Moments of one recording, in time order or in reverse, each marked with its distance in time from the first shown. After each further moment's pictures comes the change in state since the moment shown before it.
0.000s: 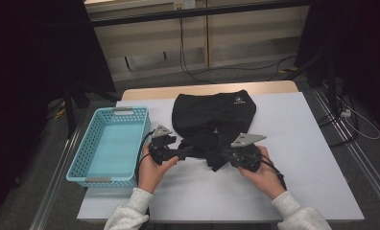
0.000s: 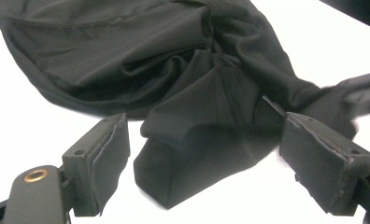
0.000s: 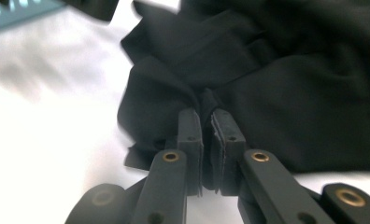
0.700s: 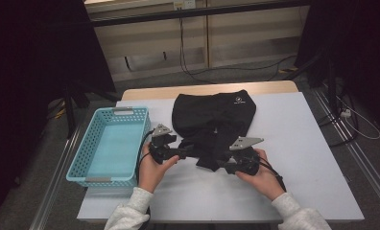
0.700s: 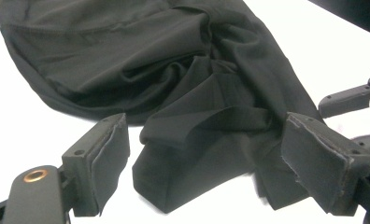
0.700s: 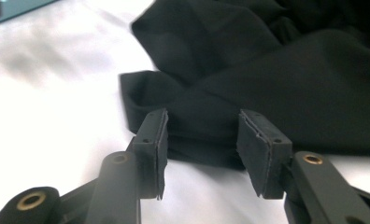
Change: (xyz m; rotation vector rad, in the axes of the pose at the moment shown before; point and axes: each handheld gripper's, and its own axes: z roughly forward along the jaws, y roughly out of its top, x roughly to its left) left arm -0.001 0.002 -0.001 -0.009 0.005 -0.010; right arm 0.010 -0.007 0.012 0.041 0.037 0.017
